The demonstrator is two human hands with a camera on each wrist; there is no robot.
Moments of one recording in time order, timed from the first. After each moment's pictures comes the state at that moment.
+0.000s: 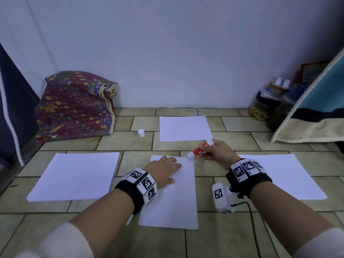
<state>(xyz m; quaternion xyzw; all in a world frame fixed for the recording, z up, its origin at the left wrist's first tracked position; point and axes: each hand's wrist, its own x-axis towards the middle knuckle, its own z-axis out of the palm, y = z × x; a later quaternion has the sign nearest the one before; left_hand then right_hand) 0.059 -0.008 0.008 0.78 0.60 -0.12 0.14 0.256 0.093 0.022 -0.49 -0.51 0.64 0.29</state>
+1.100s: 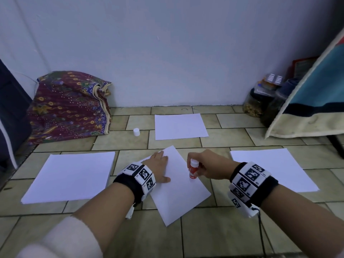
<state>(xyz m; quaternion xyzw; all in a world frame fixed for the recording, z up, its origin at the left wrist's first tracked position) 0.056 0.004 -0.001 0.71 0.66 -0.15 0.17 0.264 0.053 0.037 -0.33 -0.90 0.30 0.01</state>
